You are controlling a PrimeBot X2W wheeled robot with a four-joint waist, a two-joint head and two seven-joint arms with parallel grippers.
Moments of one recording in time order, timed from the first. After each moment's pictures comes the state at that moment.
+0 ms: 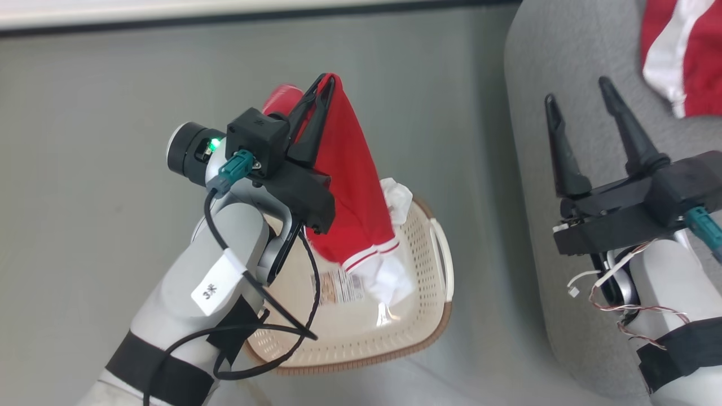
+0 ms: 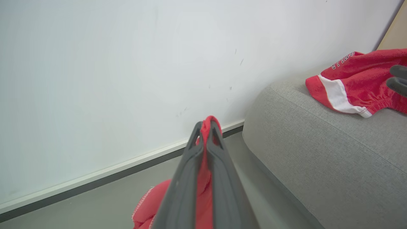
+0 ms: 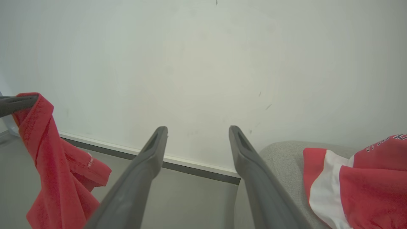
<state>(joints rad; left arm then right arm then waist) -0.86 0.07 -0.58 0.62 -0.43 -0.01 -0.25 -0.56 -0.25 0.28 0.21 0.18 0.03 -0.26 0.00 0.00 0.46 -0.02</state>
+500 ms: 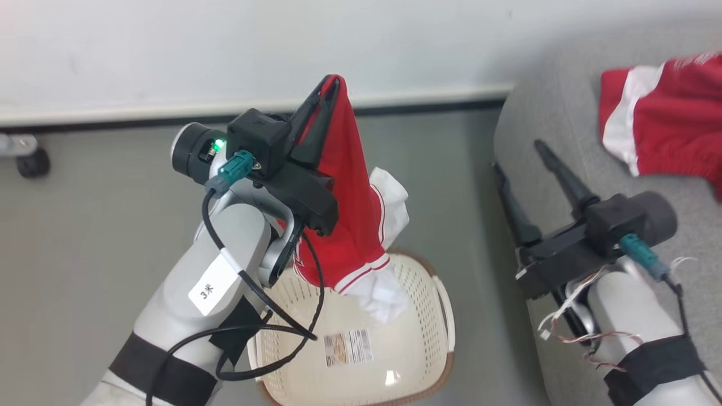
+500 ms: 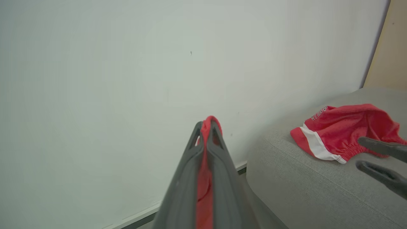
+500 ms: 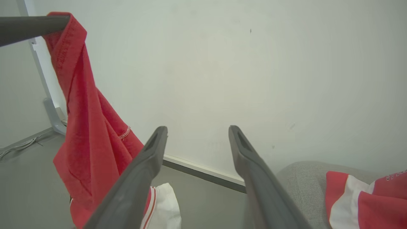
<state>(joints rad) -0.85 0.06 -0.57 0.61 -0.45 -0.04 -0.25 -0.54 -0.21 0.37 0.36 0.18 0.09 -0.26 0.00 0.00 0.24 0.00</state>
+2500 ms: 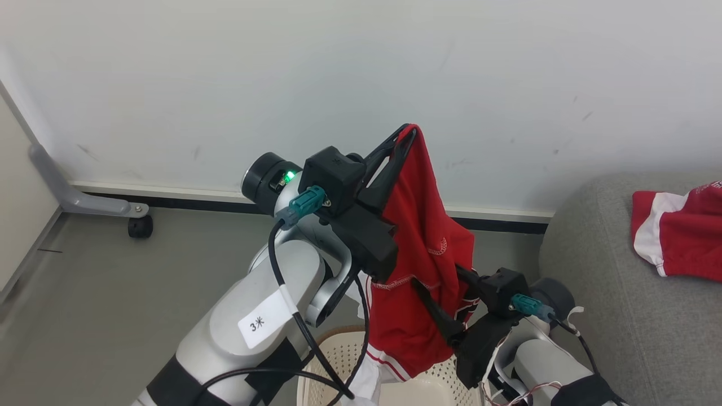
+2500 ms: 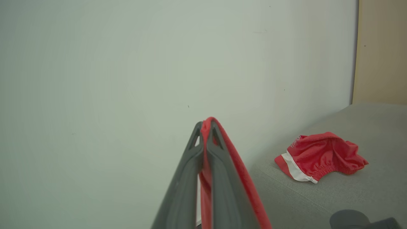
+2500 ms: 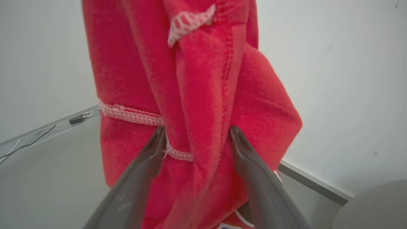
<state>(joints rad) -0.79 0.04 -0.73 0.47 -0.51 -0.02 -0.15 -0.55 -0.11 0.74 0.75 0.36 0.12 -0.26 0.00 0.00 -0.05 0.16</state>
